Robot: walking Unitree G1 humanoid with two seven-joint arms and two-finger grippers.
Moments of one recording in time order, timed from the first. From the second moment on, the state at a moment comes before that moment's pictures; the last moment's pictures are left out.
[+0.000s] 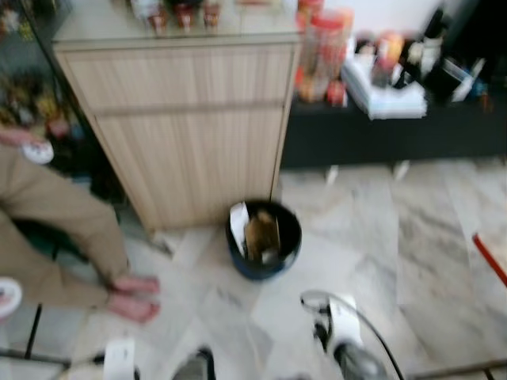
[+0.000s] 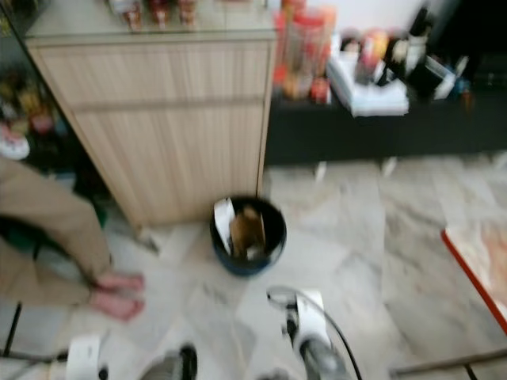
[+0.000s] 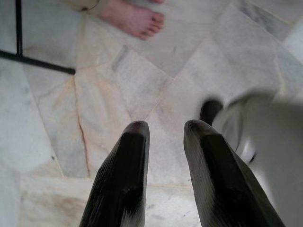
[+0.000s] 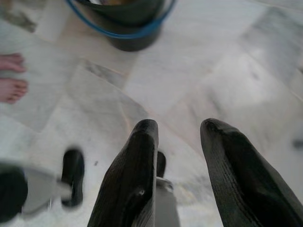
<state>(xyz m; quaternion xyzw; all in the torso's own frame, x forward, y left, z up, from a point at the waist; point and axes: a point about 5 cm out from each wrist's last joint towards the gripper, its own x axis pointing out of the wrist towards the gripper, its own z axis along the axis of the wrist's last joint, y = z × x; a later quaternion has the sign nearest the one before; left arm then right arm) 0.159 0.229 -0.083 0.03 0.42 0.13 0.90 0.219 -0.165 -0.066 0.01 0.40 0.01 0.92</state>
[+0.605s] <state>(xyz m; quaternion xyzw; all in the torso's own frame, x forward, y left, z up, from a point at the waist) 0.160 0.233 -0.082 0.04 0.42 0.14 0.90 0.213 -0.163 -0.070 0.02 0.41 0.01 0.91</state>
